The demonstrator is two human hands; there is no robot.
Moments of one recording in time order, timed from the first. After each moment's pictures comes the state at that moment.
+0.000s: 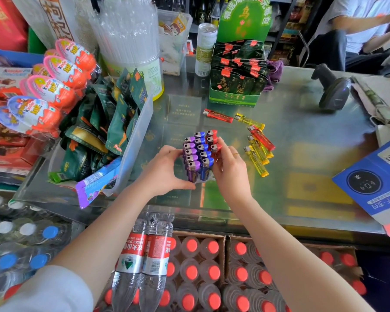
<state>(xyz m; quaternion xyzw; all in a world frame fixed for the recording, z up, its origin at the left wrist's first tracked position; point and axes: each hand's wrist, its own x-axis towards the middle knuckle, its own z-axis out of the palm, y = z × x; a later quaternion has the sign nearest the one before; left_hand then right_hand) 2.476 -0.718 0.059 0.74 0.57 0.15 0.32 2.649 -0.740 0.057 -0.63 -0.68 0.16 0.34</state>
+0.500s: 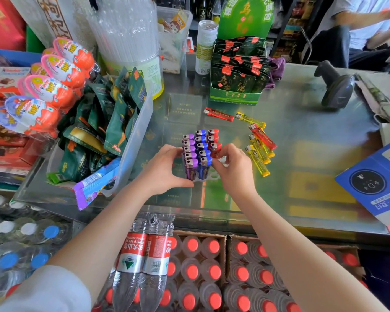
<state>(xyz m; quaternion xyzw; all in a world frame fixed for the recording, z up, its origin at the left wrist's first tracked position) 2.474 -0.715 0.059 0.74 0.56 0.16 0.34 2.655 -0.735 0.068 -0.66 -0.64 0.21 0.33</state>
